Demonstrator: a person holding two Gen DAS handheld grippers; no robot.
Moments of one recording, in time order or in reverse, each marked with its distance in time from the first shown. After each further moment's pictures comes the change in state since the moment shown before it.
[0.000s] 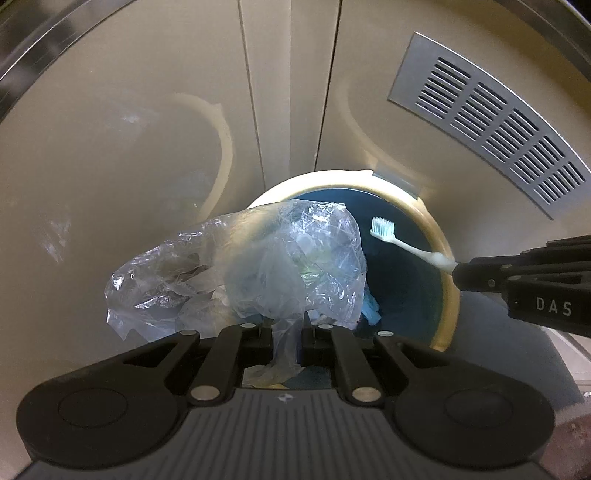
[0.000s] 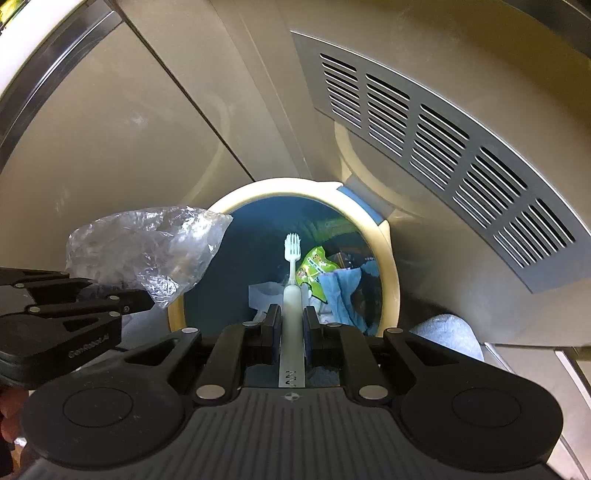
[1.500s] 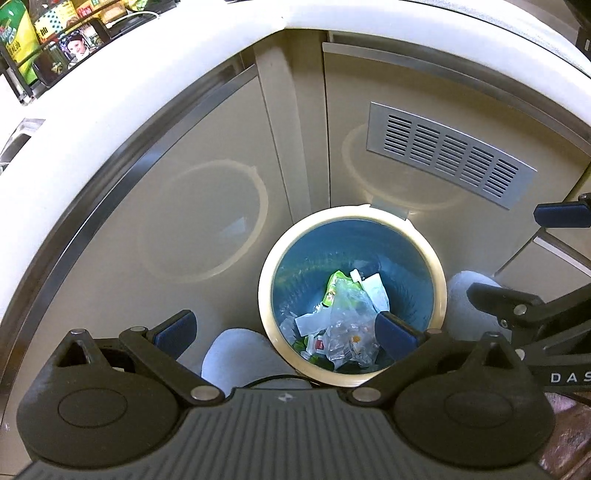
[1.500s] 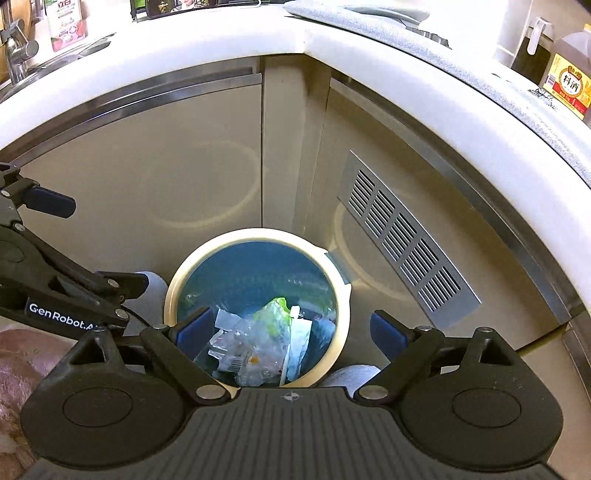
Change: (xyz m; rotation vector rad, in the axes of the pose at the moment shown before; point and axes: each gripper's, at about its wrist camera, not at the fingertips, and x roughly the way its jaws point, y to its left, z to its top) left arm -0.113 -0.014 -0.079 0.050 -0.227 0.125; right arm -0.120 0.057 -0.088 -0.368 -0.293 -0.193
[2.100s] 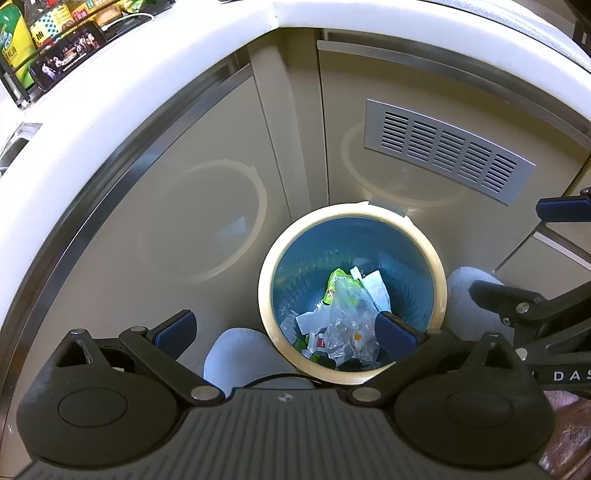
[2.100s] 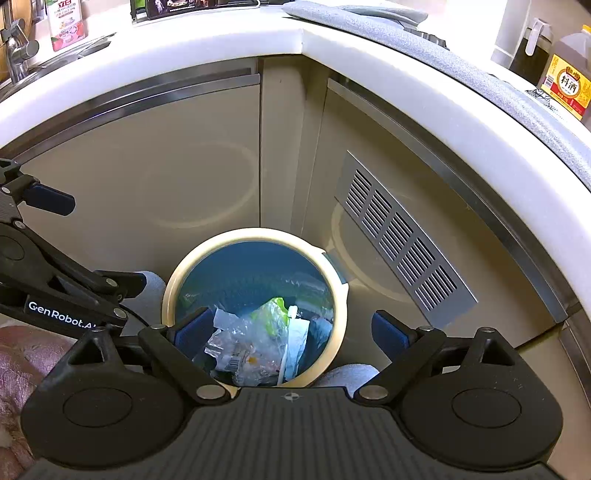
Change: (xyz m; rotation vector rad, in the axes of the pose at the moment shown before) left arm 0.000 -0.004 0.000 0.016 0.006 0.002; right arm 0.002 -0.002 -0.002 0.001 -0.001 -0.003
